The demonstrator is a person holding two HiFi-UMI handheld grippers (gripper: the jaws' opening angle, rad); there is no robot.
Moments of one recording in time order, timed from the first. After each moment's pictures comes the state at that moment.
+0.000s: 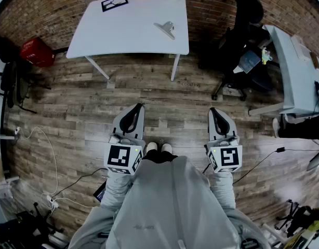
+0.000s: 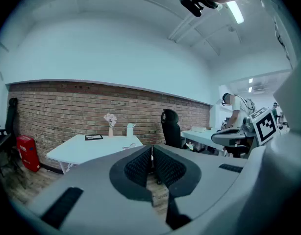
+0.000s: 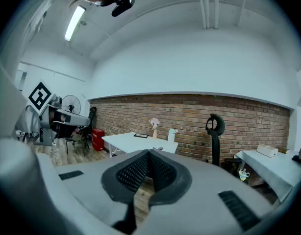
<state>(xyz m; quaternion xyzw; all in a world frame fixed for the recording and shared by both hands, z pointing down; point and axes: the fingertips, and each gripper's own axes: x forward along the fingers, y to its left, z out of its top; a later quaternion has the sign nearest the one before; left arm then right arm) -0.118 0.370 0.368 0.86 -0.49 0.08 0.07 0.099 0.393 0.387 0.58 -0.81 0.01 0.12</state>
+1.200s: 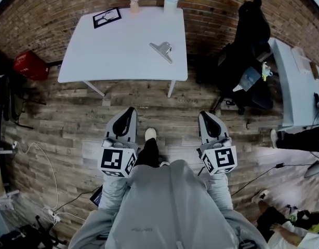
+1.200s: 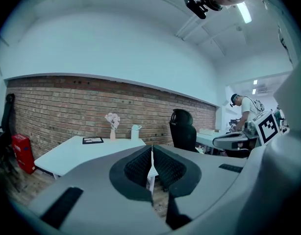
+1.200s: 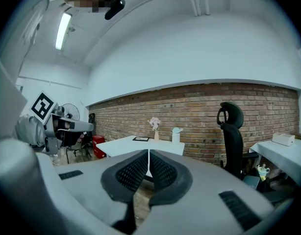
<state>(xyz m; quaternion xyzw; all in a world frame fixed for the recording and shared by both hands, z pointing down) -0.125 0.232 0.380 0.86 -0.49 0.08 0.08 0.088 0.261 0.404 0.56 -0.82 0.05 0.09</state>
